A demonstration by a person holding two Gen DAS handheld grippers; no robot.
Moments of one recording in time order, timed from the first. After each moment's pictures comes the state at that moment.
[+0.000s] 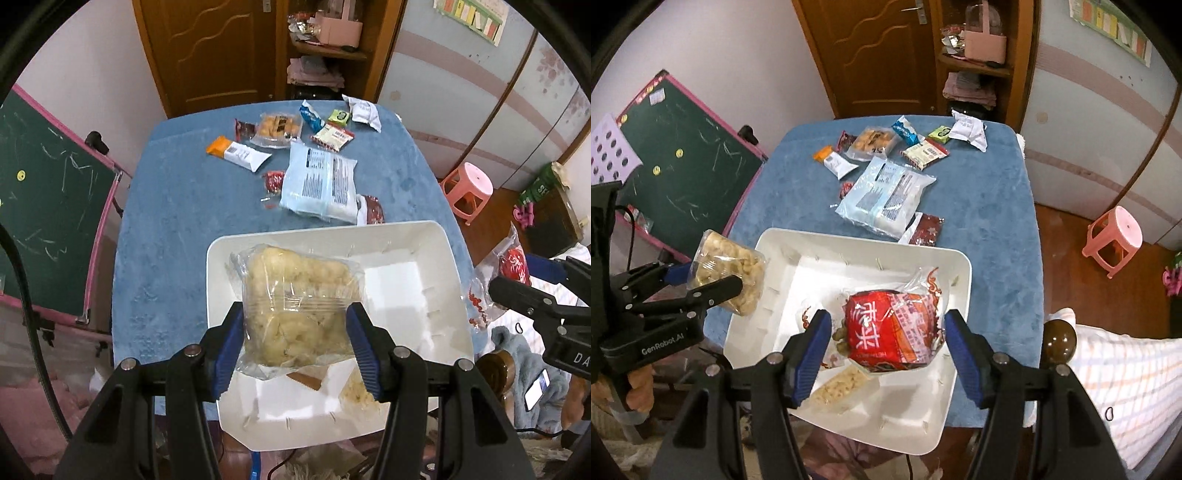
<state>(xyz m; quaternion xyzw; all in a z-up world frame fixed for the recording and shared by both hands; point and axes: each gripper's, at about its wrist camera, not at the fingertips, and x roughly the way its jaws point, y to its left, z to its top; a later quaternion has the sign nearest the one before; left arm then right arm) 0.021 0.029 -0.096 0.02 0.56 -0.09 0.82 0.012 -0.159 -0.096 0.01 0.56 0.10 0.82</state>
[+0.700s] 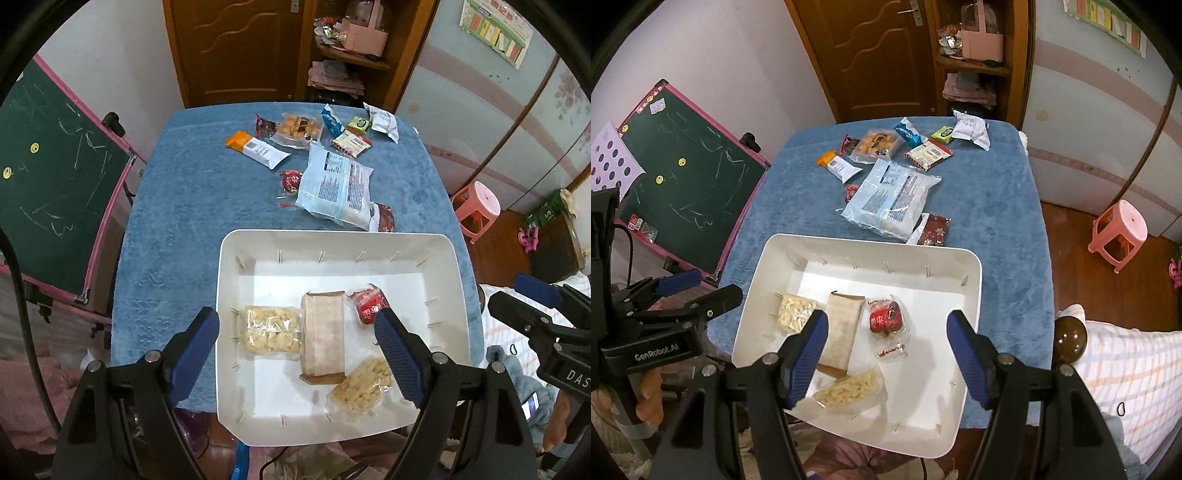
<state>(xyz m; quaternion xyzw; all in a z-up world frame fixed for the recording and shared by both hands) 0.019 0.043 -0.095 -0.01 0.56 -0.06 0.83 0.010 -0.158 -0.099 0.04 0.55 0.10 0.83</state>
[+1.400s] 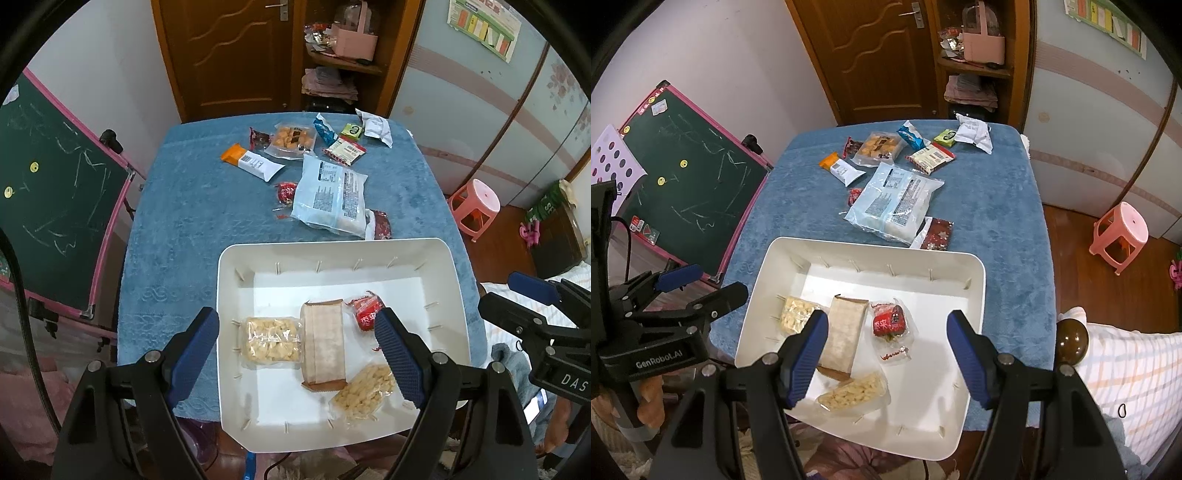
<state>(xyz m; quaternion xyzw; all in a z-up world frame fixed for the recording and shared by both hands) 0.020 0.034 -0.086 0.01 0.54 -0.06 0.84 0.012 -0.155 -0.099 0.04 0.55 0.10 0.83</state>
